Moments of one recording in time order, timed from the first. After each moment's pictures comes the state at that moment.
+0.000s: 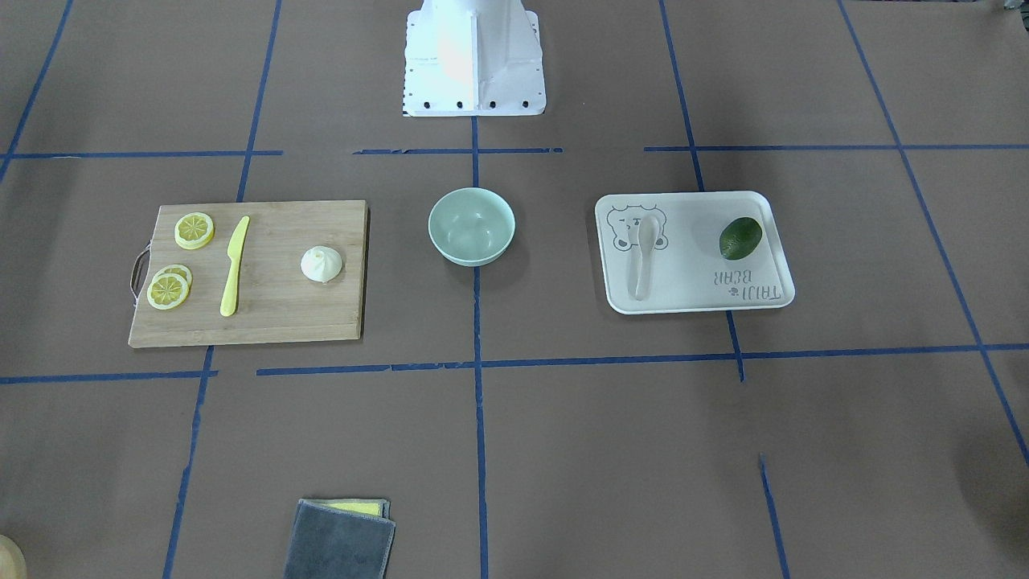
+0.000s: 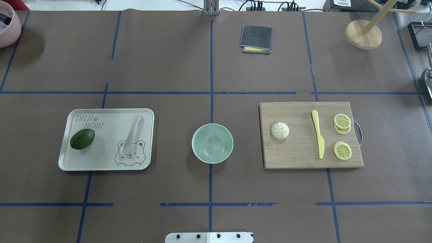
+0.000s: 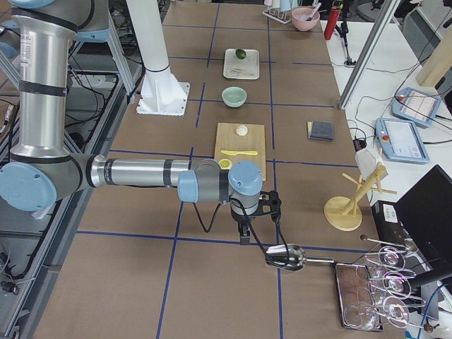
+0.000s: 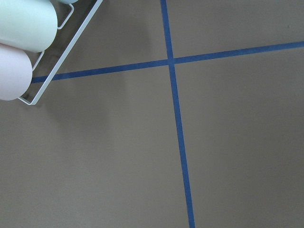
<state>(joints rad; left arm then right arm) -1.61 -1.47 -1.76 -1.46 -2.35 0.18 1.57 -1.70 1.72 -1.53 2.35 -0.03</state>
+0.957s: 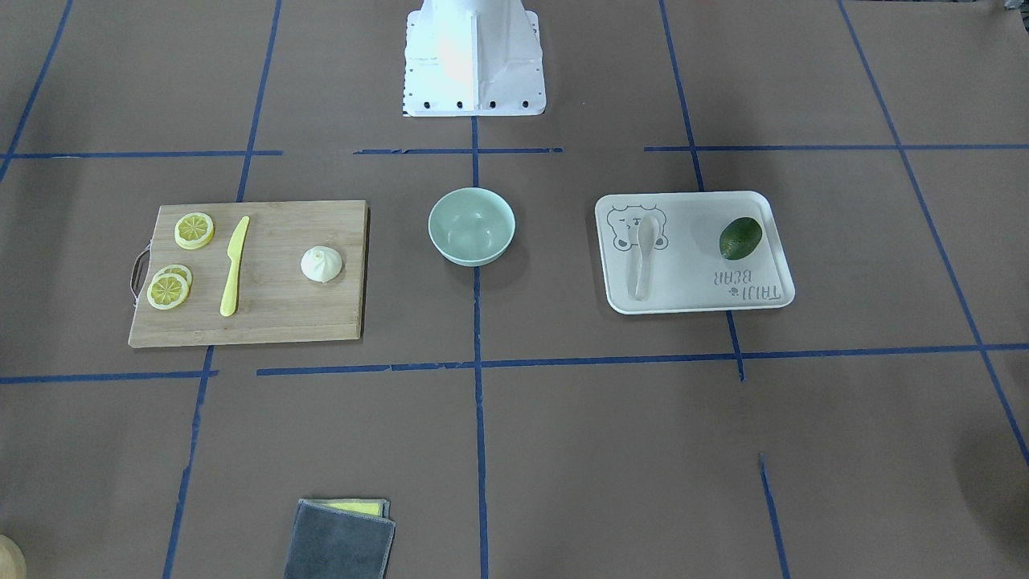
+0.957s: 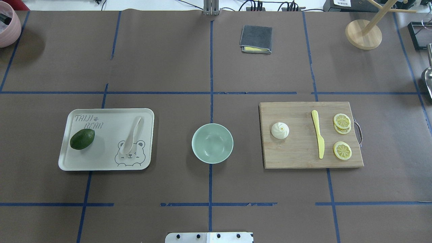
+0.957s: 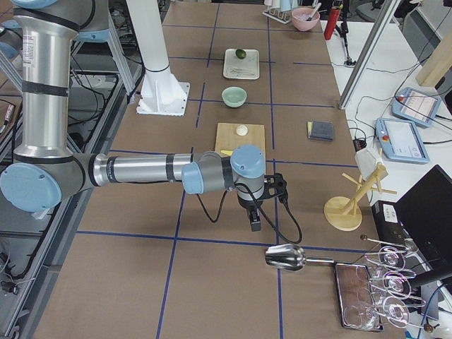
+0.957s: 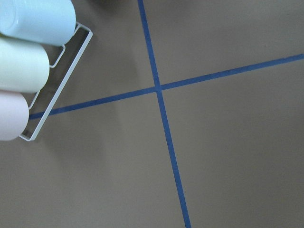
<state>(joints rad) -1.59 -1.48 -1.79 -1.71 -2.35 0.18 1.54 -1.68 1.76 -1.40 2.35 -0.02</state>
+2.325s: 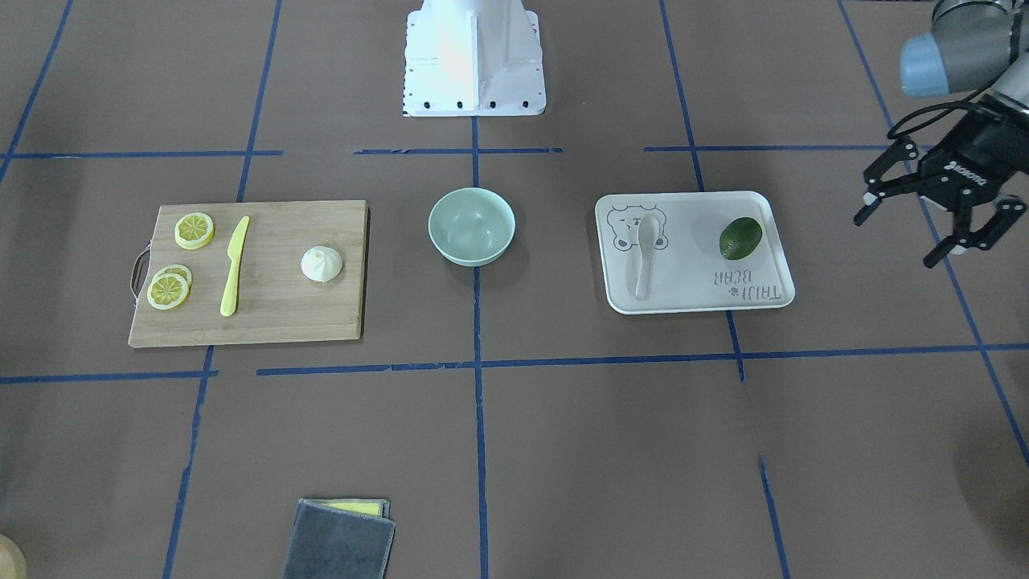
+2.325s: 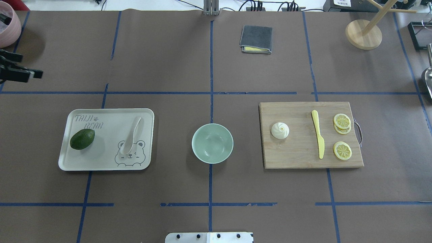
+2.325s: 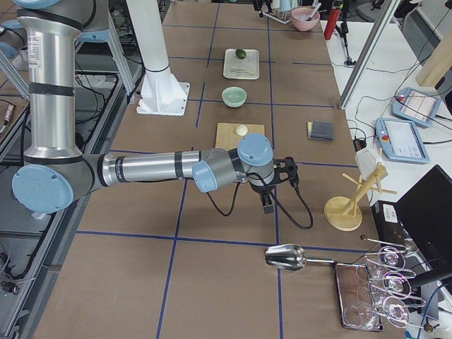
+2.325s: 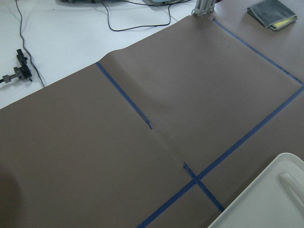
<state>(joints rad) -1.11 -1.61 -1.83 -2.41 -2.22 -0.49 1.52 -1.63 1.74 -1.27 2.43 0.17</state>
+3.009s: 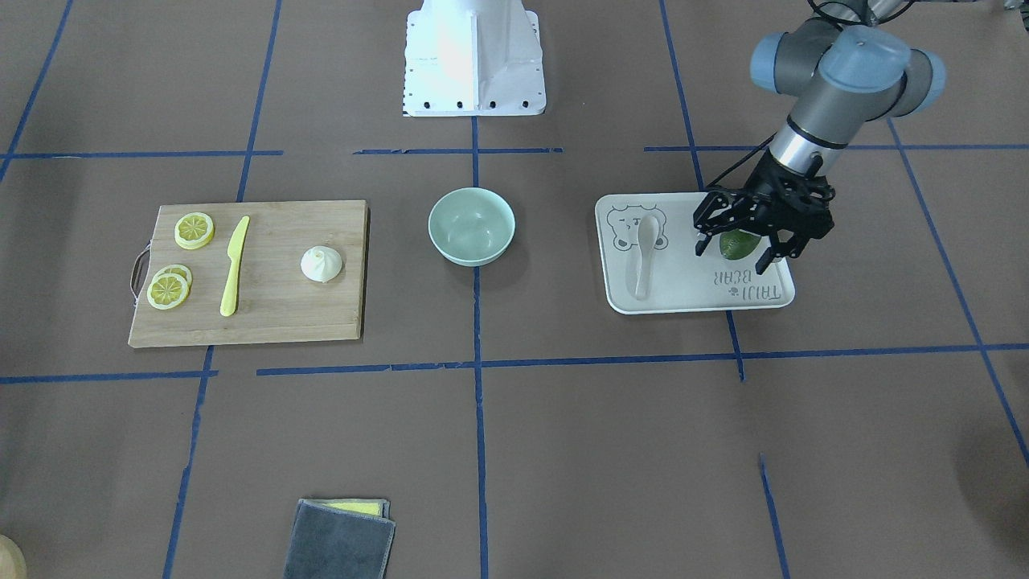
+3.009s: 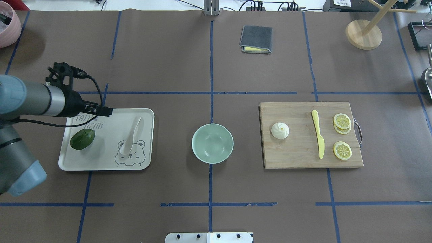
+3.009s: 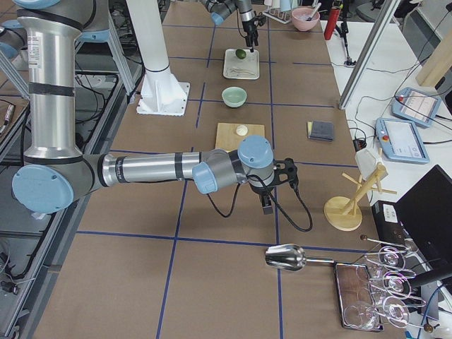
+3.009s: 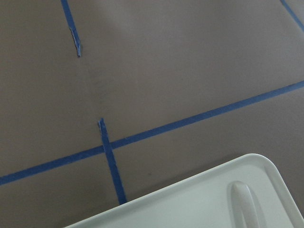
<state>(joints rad) -0.71 -1.72 -1.81 -2.18 -1.84 -0.88 1.52 -1.63 1.73 -1.27 2.44 0.17</state>
